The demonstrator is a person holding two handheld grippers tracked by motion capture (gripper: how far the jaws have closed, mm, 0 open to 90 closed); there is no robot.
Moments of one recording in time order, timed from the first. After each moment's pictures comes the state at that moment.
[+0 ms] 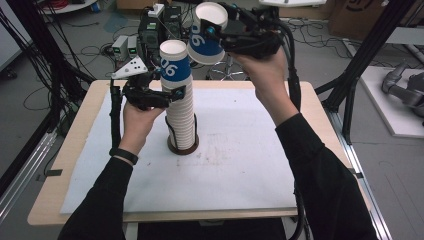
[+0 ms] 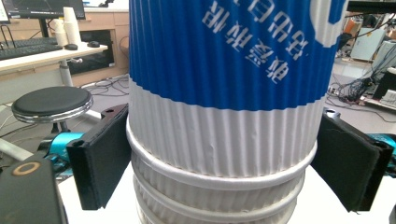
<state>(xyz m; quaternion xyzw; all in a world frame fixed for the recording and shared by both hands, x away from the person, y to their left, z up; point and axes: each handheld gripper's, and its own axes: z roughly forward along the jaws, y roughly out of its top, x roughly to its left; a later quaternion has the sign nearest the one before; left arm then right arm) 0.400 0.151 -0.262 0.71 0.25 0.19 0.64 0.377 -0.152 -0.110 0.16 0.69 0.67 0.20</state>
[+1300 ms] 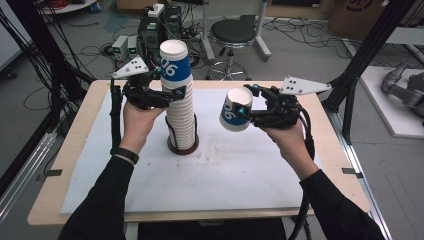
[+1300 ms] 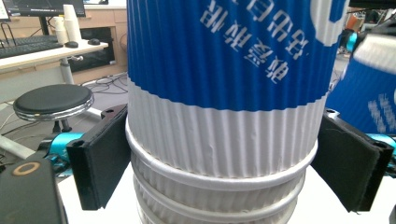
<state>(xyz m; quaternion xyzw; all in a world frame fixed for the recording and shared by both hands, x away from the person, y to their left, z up) 0.401 0.151 -0.260 0.71 0.25 0.19 0.63 0.341 -0.219 -0.249 0.19 0.74 0.62 0.14</state>
